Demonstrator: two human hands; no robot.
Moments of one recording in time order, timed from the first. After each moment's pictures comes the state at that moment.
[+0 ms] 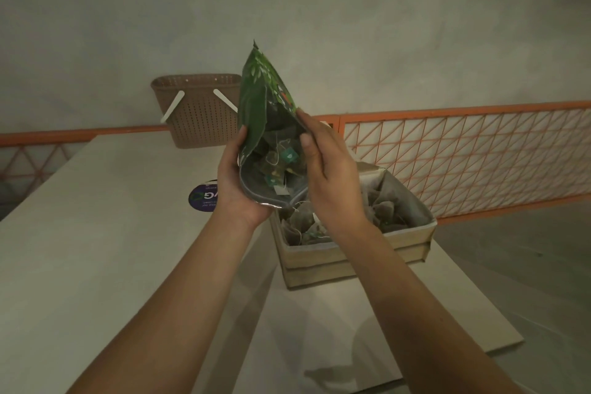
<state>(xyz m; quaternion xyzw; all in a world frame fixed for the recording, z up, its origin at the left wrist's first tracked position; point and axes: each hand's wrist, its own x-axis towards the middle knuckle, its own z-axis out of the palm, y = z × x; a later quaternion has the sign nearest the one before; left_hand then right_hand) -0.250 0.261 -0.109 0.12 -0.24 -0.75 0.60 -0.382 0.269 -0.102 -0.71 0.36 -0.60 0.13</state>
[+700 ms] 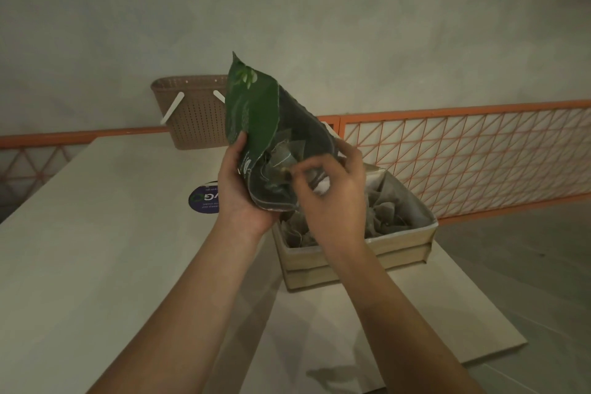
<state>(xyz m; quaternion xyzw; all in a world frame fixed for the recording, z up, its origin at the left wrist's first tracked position) -0.258 0.273 -0.107 0.14 -0.20 -0.74 0.62 -0.380 0.291 -0.123 -0.64 0.47 -0.60 0.06</state>
